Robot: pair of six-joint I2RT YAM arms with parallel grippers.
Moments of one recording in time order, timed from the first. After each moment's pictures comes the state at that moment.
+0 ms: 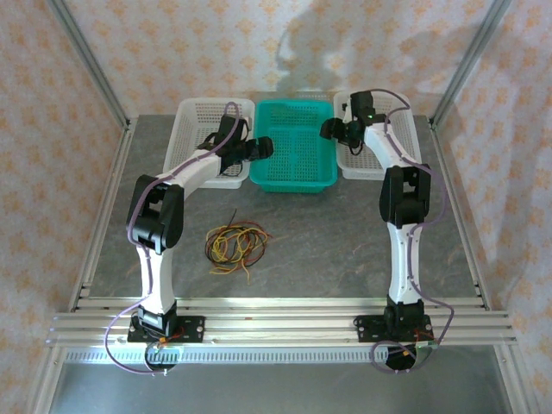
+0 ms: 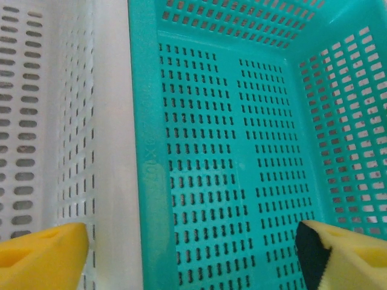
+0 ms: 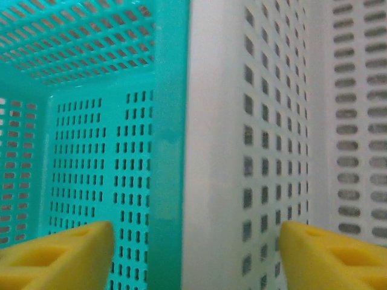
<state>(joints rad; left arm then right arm) -0.29 2.05 1.58 -0.24 0.16 -0.47 0.13 2.36 2.14 -0.66 -0.29 0.35</state>
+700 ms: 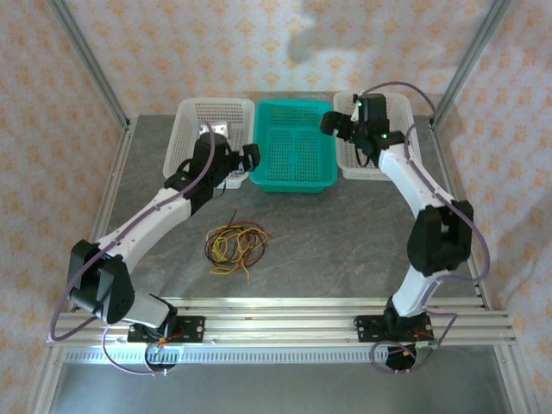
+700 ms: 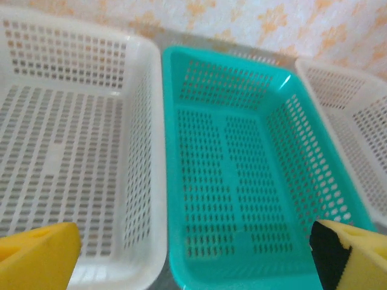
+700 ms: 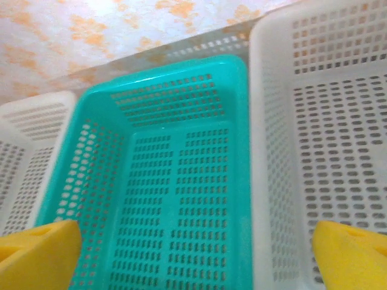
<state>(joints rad) -0.41 1.42 1.12 -0.19 -0.17 -0.44 0.24 1.71 1.50 -0.35 -0.08 0.39</state>
